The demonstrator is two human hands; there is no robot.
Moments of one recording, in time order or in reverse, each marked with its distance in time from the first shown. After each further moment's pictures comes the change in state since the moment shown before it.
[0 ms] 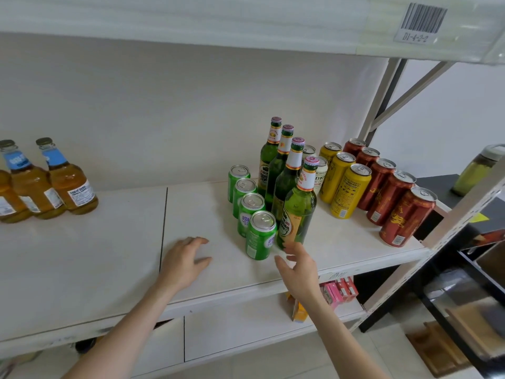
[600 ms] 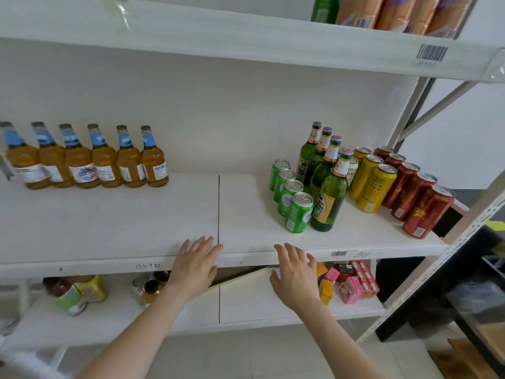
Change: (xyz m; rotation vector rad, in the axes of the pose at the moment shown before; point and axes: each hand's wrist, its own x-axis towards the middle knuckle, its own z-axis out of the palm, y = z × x) left_hand -0.154 -0.034 -0.056 0.520 -0.046 0.099; right_hand -0.135 -0.054 0.048 -0.843 -0.122 -0.416
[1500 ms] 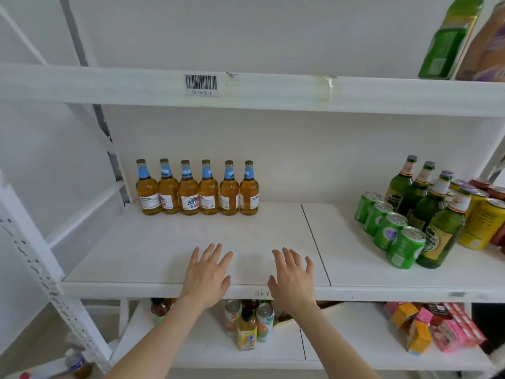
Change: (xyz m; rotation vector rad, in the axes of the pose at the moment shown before) left_hand -0.078 -0.237 -0.066 0.141 -0.006 -0.148; right_hand 0.063 -0.280 0.018 -0.010 0.018 -0.124
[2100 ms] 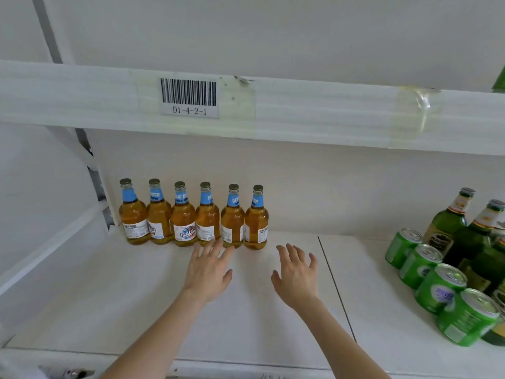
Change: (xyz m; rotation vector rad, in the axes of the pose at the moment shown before) left_hand 0.161 -0.053 0.019 -0.027 0.096 -0.031; right_hand 0.177 0.017 0.026 -0.018 0.038 -0.009
